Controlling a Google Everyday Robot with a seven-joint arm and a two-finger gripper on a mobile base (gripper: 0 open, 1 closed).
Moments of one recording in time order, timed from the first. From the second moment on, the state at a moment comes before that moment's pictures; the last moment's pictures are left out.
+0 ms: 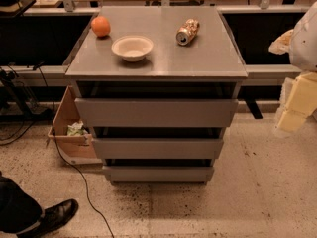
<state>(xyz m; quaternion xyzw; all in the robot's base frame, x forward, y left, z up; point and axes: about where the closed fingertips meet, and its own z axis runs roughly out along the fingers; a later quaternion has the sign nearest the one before) 0.438 -0.216 0.979 -0.60 0.78 -0.04 0.16</state>
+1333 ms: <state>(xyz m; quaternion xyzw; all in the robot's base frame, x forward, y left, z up) 0.502 -0.201 0.837 -0.62 0.77 0.01 0.16</state>
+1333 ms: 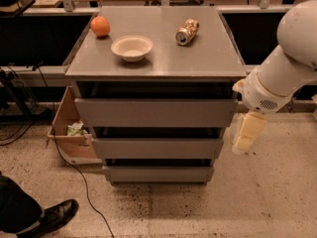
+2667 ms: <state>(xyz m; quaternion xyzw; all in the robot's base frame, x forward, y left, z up) 0.545 -0.156 0.752 -0.62 0.75 0.07 0.21</state>
